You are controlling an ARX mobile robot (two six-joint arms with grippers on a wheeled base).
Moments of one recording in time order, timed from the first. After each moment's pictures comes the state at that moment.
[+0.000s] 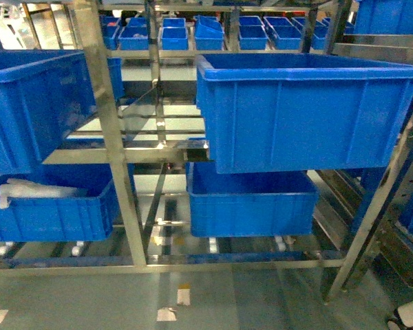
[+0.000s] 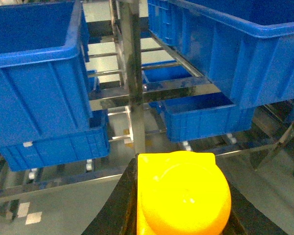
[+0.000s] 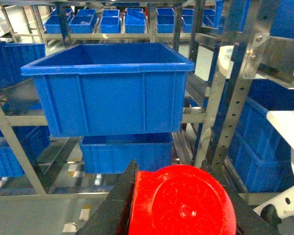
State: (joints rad) left arm 0.00 0.80 0.40 0.11 0.10 0.06; right arm 0.01 0.43 0.23 0.10 -0.02 0.01
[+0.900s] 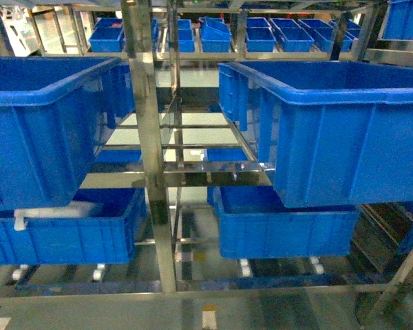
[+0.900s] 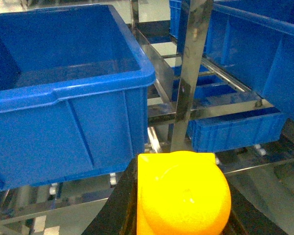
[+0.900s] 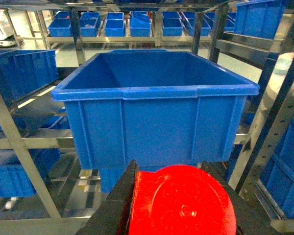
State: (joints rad) left arm 0.00 0.80 0.40 0.11 0.10 0.05; right arm 0.01 0.43 0.23 0.10 -0.02 0.01
